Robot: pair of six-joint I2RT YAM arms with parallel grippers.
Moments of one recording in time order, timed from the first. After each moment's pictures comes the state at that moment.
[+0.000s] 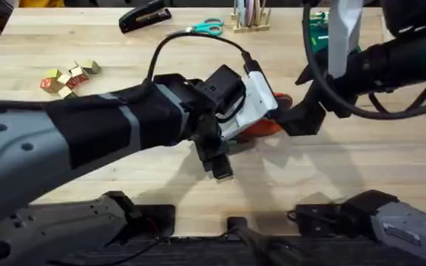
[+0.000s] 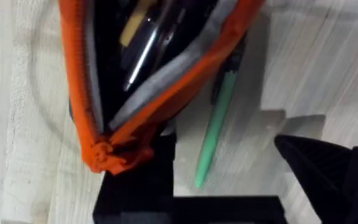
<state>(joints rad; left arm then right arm) -0.77 1.46 0.80 -0.70 0.12 0.48 0.36 1.15 1.16 -1.11 -0.31 -0.51</state>
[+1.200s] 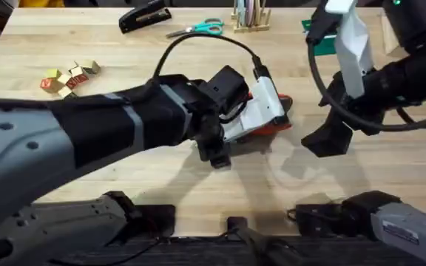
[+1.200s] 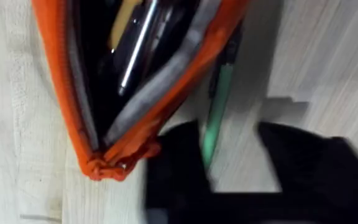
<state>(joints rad) -0.78 1.47 0.81 -0.69 0.13 0.53 0.26 1.15 1.16 -1.35 -0.23 -0.68</state>
